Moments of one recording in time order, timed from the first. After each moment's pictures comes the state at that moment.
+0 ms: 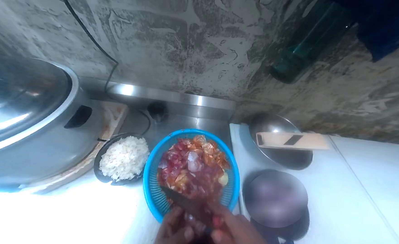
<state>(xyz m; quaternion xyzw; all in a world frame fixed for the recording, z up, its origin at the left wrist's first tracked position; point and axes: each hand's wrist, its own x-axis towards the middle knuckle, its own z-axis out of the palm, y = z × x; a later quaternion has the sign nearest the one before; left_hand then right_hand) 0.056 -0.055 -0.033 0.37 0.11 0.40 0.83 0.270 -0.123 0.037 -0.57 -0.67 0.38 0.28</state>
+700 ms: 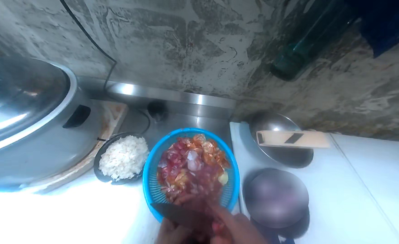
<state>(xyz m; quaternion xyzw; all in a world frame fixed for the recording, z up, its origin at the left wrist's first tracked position) 0.062 -0.061 -0.031 0.34 0.18 0.42 0.82 0.273 -0.125 0.035 -0.55 -0.70 0.36 0.27</state>
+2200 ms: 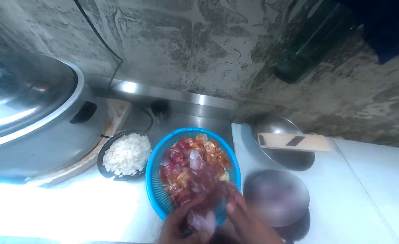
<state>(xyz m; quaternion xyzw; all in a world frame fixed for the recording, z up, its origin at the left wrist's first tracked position) 0.055 -0.060 -0.021 0.54 0.21 0.38 0.72 0.296 -0.121 0.019 -0.62 -0.49 0.51 0.35</state>
